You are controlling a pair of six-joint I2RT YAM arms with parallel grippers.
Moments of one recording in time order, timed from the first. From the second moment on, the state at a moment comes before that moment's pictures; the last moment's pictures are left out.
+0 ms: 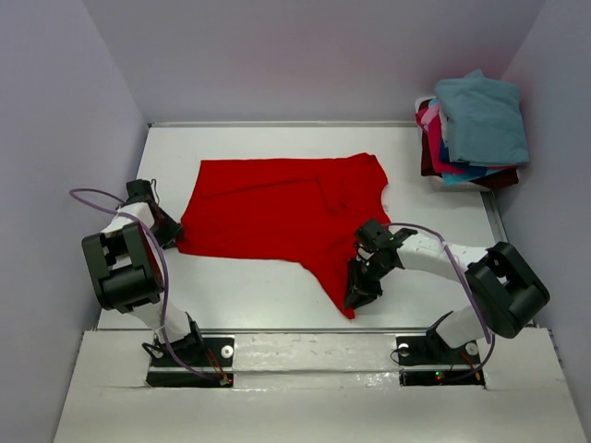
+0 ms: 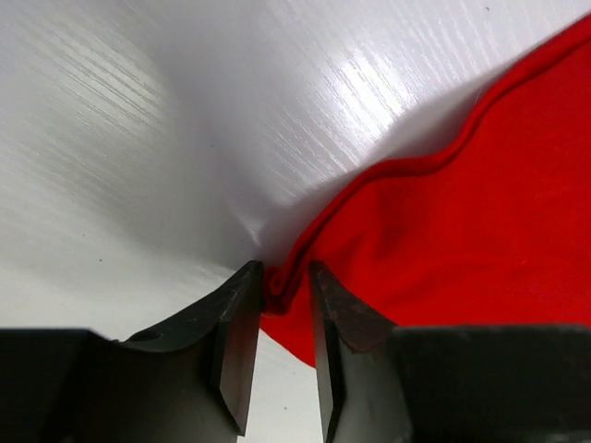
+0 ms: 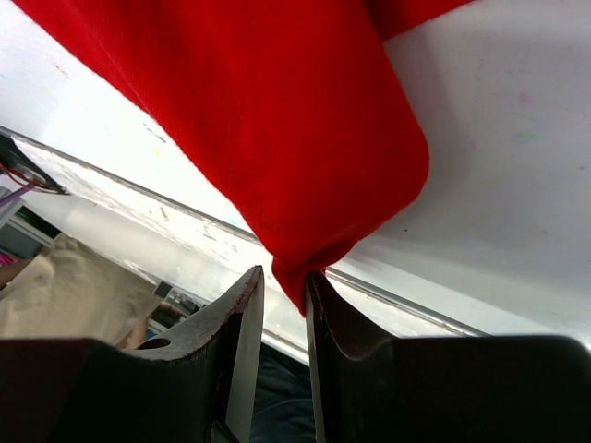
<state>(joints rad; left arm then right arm) 0.33 1.64 0.94 -0.51 0.04 -0.51 0.64 1.47 0.71 -0.63 -0.54 0.76</state>
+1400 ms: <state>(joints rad) 0.32 1.57 0.95 -0.52 0.16 -0.49 0.65 1.48 1.16 -0.95 -0.20 0.79</state>
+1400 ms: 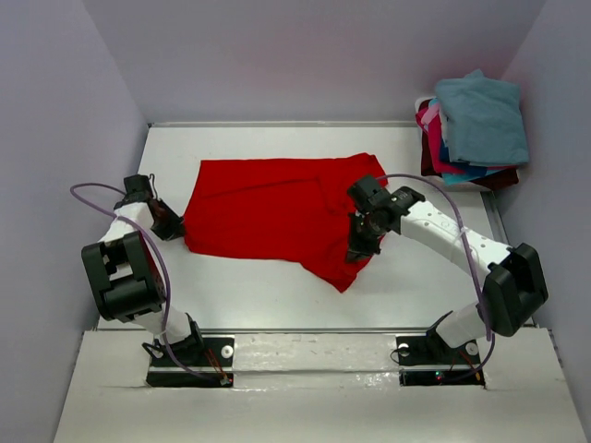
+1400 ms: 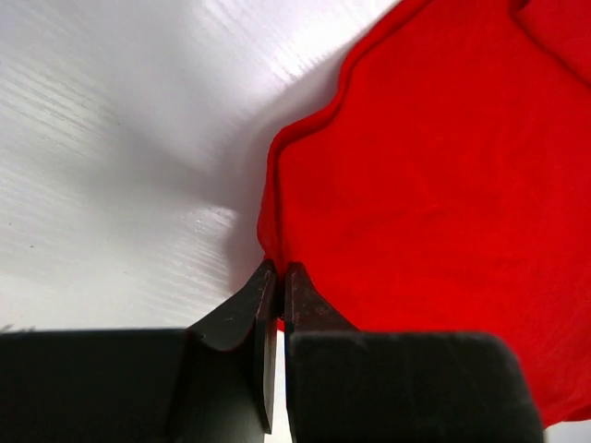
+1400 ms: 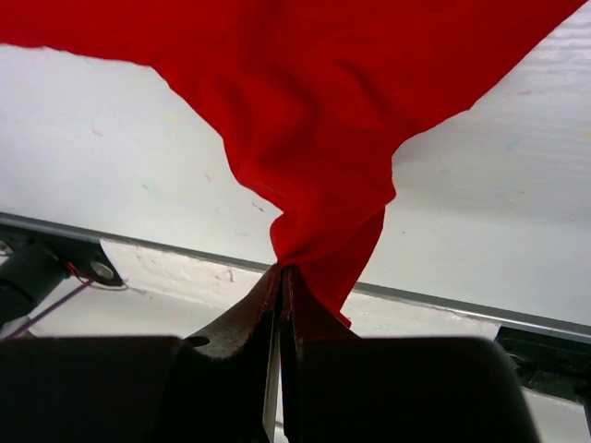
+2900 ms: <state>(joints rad) 0.24 1.96 1.47 -0.49 0.29 -0.62 0.30 2.01 2.01 -1.11 0.07 0.68</state>
